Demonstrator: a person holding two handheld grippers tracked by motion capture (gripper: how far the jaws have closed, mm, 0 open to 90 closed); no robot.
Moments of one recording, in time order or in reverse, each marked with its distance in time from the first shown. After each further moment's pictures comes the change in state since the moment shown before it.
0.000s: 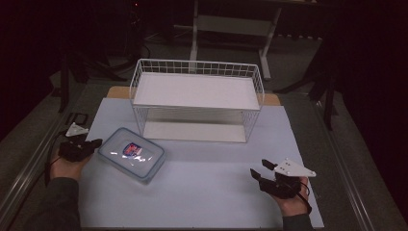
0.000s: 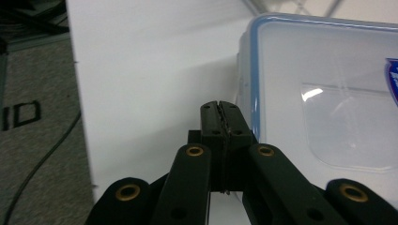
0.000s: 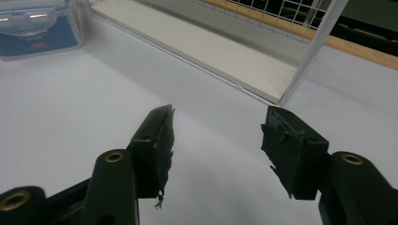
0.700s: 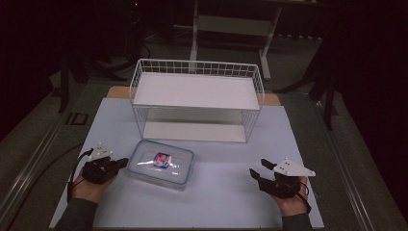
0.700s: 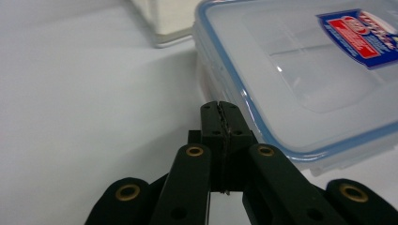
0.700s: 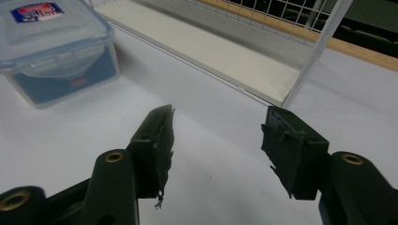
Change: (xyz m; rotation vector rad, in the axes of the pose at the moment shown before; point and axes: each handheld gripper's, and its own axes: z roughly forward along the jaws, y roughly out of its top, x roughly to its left) left arm -0.091 -0.019 -0.002 -0.019 -0.191 0.094; right arm 0.001 0.002 0.001 -0.006 0.007 -0.003
